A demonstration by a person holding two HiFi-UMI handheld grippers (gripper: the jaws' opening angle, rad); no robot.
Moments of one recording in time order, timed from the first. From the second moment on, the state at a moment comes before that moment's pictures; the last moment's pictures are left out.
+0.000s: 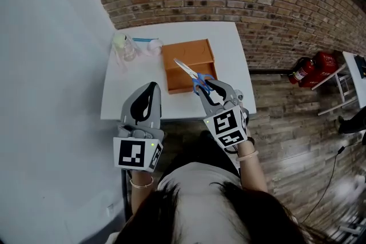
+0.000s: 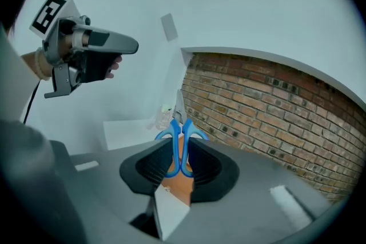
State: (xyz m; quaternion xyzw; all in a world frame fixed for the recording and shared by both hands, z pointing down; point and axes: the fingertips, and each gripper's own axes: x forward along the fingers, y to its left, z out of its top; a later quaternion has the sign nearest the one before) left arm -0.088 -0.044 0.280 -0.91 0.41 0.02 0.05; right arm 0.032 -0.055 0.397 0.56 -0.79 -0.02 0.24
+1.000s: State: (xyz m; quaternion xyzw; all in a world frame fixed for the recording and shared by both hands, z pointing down) left arm -0.019 -0.039 0.273 -0.89 0.45 0.02 0.04; right arm 0.098 -0.039 0.306 0.57 -0.81 -0.09 0.12
